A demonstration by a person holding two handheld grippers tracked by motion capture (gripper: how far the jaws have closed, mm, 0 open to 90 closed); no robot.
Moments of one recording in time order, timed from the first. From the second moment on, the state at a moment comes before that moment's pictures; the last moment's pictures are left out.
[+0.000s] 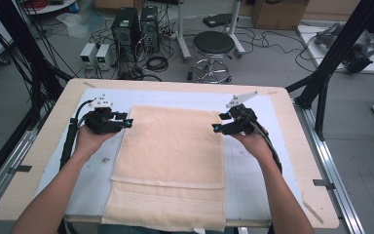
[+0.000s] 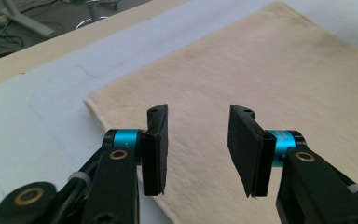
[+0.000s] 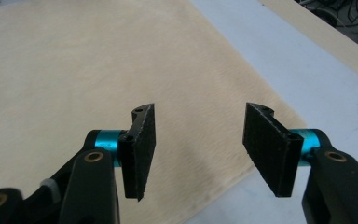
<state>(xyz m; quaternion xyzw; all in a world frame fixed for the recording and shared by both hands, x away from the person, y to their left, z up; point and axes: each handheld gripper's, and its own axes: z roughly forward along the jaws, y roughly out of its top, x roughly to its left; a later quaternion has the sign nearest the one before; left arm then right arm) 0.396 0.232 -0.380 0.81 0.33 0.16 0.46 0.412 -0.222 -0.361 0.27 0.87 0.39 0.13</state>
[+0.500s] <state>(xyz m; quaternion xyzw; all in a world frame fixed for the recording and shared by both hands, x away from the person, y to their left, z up) 0.312 0.243 -0.418 0.83 0.28 0.14 0.47 0.319 -0.230 -0.392 0.24 0.88 0.39 0.13</state>
